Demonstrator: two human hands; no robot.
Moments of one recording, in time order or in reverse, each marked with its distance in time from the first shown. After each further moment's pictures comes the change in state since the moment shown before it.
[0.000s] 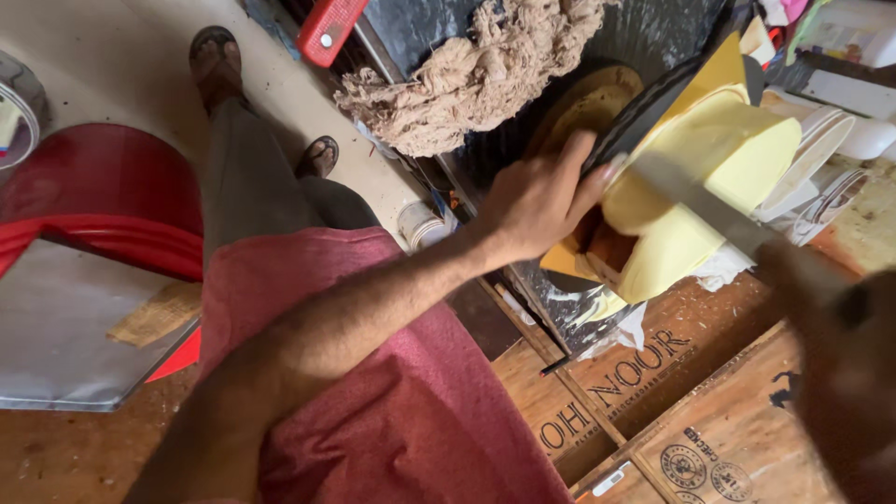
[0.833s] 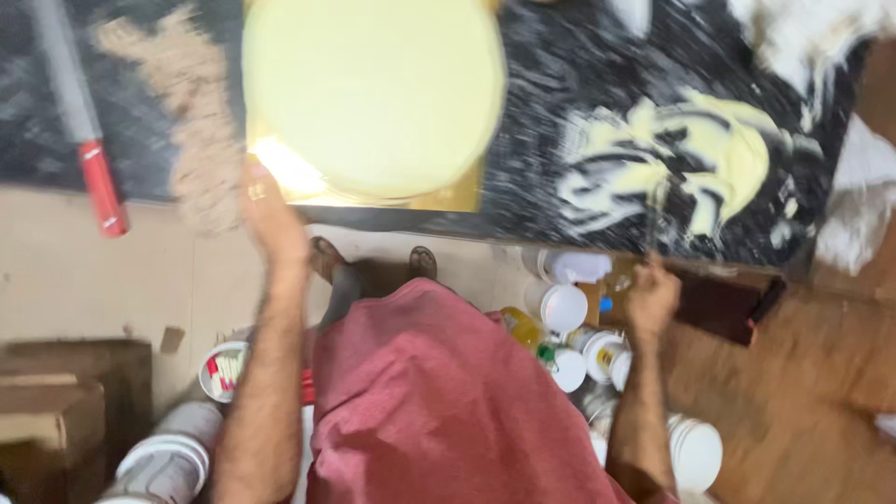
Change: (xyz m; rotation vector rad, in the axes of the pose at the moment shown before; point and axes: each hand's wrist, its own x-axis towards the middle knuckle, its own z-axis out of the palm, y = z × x) left_hand -0.027 -0.038 -0.087 0.172 0.289 0.005; right_hand -0.140 -0.403 0.432 1.431 0.292 1.616
